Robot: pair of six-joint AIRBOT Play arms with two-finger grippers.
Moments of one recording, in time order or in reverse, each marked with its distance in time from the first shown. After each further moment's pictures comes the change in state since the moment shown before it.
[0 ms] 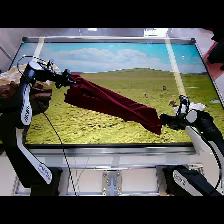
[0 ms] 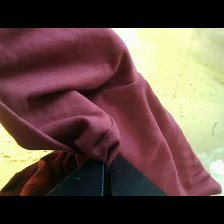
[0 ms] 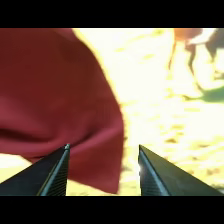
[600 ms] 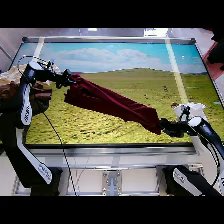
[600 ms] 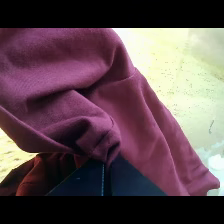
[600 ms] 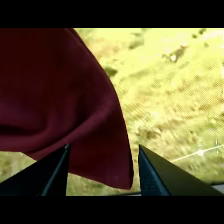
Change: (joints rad) left arm 0.000 0.000 0.000 -0.008 -0.017 0.008; right arm -0.147 -0.039 -0.129 0.319 -0.043 -0.168
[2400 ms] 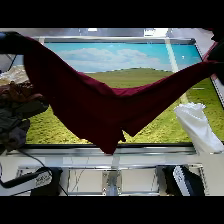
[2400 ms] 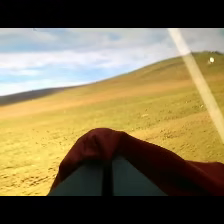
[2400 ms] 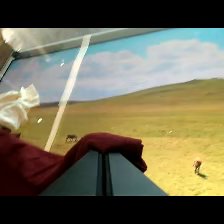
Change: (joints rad) left arm -0.001 0.707 -0.043 0.261 -0.036 0.308; right arm -0.301 0.288 0.821 0.474 0.473 -0.354
